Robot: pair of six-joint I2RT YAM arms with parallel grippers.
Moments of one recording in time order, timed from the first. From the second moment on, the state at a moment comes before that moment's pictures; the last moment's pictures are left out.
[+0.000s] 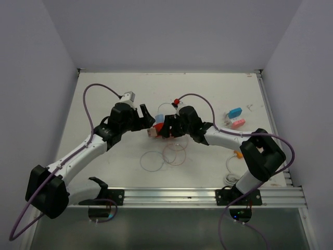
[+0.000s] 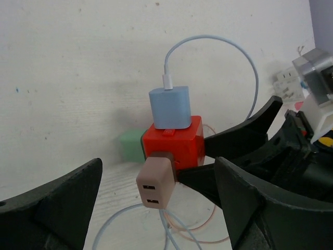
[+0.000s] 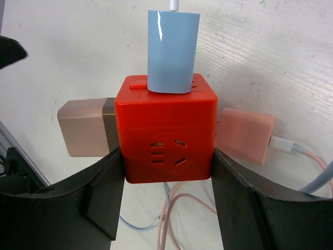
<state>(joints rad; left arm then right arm) -0.50 1.15 0.81 -0.18 -0.01 -0.63 0.72 1.63 0.91 0.11 -0.17 0.57</state>
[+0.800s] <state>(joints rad) -0.59 1.27 0.79 -0.09 0.07 -0.68 0.68 1.46 0.79 0.18 -0.14 0.60</state>
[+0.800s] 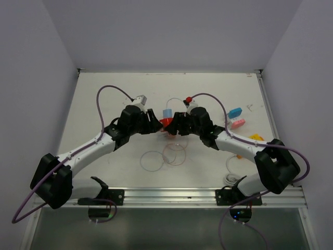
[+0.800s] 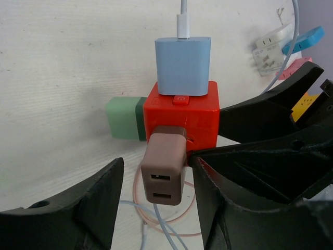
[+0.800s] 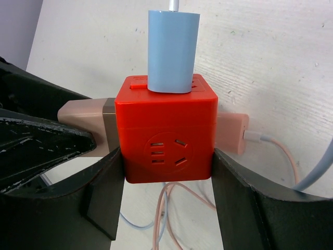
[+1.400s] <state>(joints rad) -0.65 1.30 0.76 0.01 0.04 -0.69 0.67 1.44 0.76 0.20 -0.15 0.61</state>
